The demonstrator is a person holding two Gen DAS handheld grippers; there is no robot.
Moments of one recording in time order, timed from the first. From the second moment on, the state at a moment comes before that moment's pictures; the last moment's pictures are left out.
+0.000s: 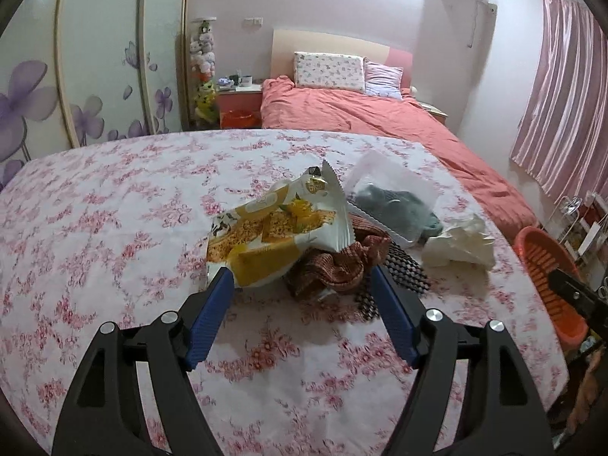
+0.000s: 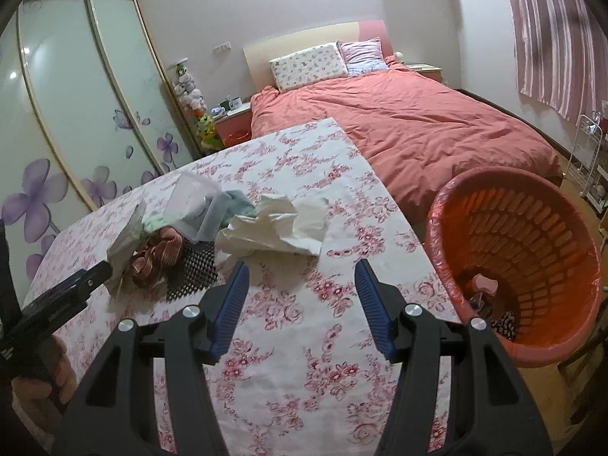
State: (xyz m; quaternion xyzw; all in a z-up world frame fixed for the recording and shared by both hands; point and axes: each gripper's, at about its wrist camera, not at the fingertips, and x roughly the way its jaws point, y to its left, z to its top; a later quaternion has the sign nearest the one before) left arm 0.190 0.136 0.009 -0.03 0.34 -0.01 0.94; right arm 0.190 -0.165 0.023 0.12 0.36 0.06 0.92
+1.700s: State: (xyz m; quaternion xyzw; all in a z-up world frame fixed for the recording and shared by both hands) left arm 0.220 0.198 0.031 -0.11 0.32 0.01 0.94; right arm 0.289 -0.109 0.000 0.12 0.37 0.05 0.92
